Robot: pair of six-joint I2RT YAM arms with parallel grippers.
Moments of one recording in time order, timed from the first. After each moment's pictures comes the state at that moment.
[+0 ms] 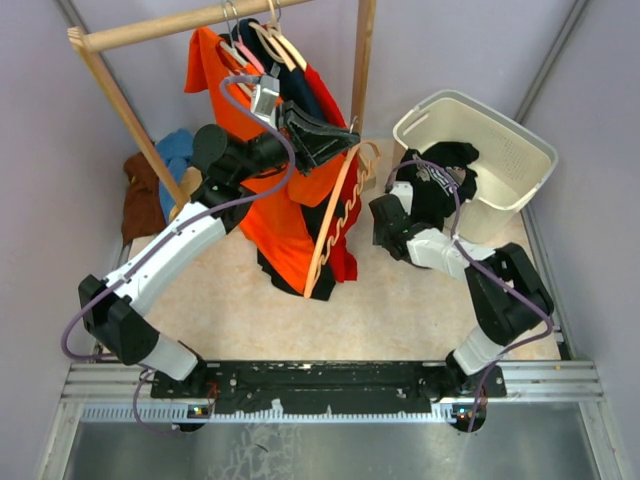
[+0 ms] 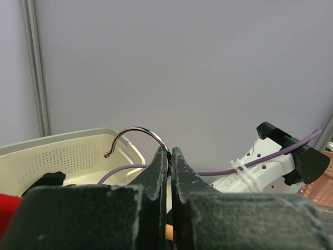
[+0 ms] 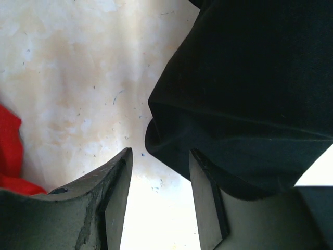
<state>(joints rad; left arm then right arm) -0.63 1.51 1.49 0.61 0.70 -0.55 0.52 1.59 0.90 -0.15 0.46 0.43</state>
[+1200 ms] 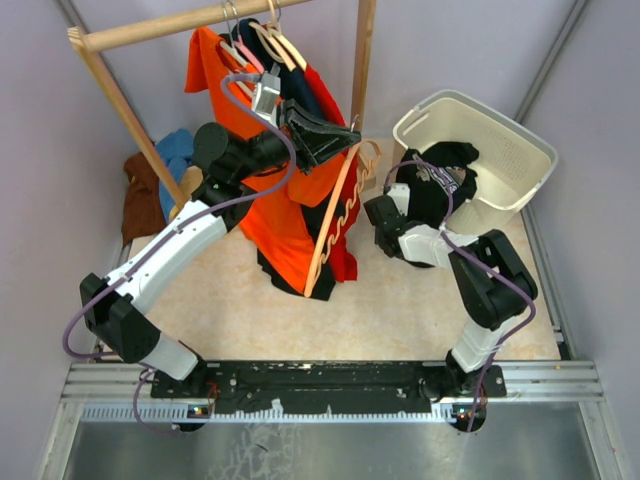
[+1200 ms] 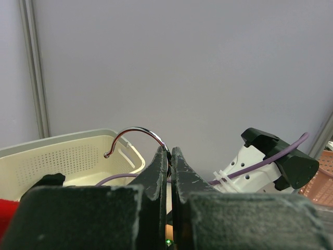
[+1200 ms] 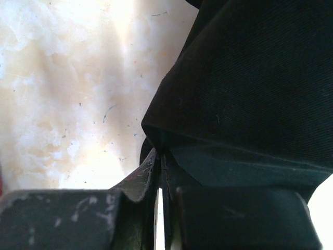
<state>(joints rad) -0.63 1.52 1.51 0.61 0.71 -0.55 0.52 1.71 0.93 -0.09 0.51 0.46</state>
